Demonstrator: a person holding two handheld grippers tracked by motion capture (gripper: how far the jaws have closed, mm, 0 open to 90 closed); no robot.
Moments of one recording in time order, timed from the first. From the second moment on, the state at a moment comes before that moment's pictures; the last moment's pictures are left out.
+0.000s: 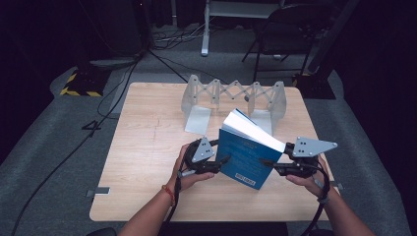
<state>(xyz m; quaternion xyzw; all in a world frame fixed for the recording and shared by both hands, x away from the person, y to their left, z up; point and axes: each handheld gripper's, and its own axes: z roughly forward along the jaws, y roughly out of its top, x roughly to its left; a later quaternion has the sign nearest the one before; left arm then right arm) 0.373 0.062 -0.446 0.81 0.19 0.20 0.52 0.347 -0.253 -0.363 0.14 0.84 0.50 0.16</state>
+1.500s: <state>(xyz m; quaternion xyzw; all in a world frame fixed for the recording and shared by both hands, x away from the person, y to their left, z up) 0.345 0.193 -0.504 0.87 0.33 0.13 0.36 0.375 -0.210 -0.318 0.17 0.89 0.42 0.08</state>
